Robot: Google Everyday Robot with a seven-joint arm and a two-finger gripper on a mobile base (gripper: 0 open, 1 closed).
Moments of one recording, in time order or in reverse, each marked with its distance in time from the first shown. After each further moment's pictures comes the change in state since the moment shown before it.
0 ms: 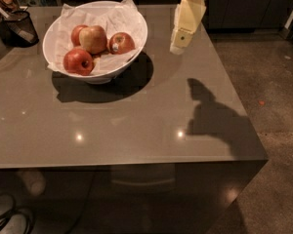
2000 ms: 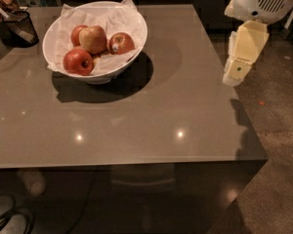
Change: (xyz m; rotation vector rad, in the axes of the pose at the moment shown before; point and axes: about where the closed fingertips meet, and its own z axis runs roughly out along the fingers) arm 0.096 0.068 -0.033 -0.037 0.121 0.075
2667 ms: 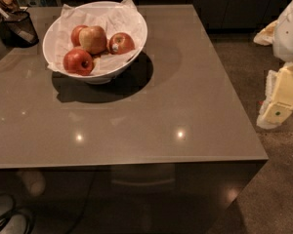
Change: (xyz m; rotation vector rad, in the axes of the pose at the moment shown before) arm 0.060 0.064 -0.002 0.012 -0.002 0.025
